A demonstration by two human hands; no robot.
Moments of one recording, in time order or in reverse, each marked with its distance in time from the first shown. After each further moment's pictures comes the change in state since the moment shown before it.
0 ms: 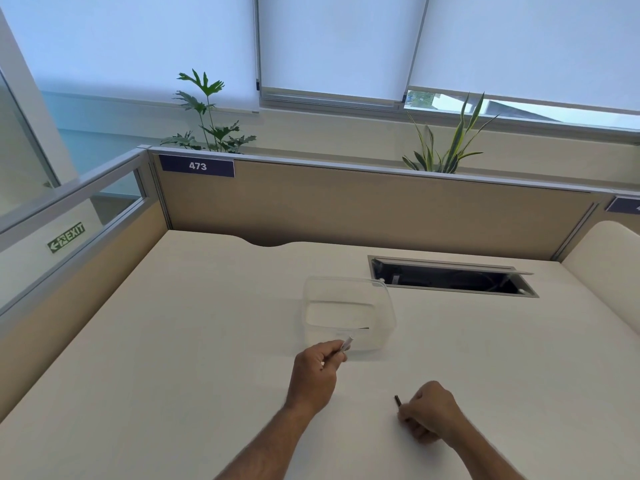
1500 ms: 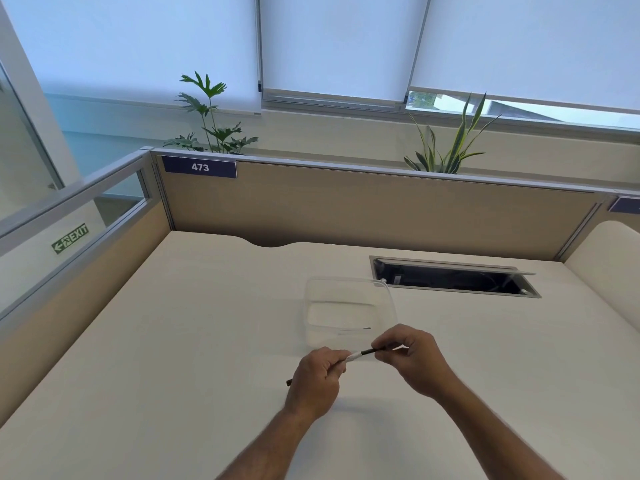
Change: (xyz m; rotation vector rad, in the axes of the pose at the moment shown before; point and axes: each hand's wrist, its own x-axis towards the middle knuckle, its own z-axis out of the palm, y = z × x) left_hand -0.005 -0.006 -0.005 0.227 -0.133 0.117; right_hand -0.022 -0.072 -0.019 0.159 0.141 -0.861
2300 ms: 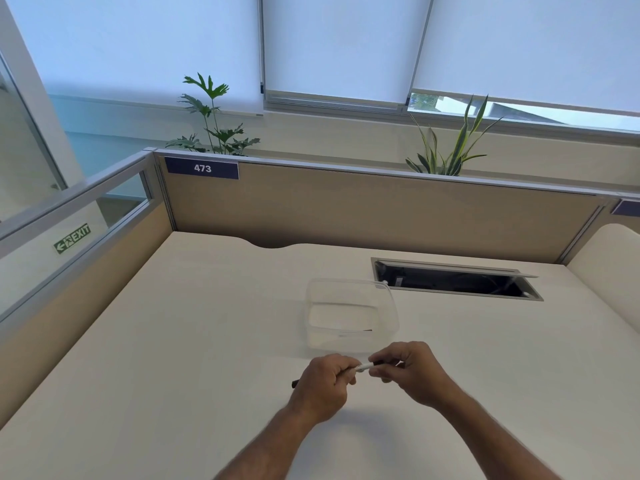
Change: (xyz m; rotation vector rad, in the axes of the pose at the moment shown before) left_hand 0.000 0.008 -0.003 0.040 -0.141 0.095; right_hand -0.004 0.008 0.006 -0.001 -0.140 0.060
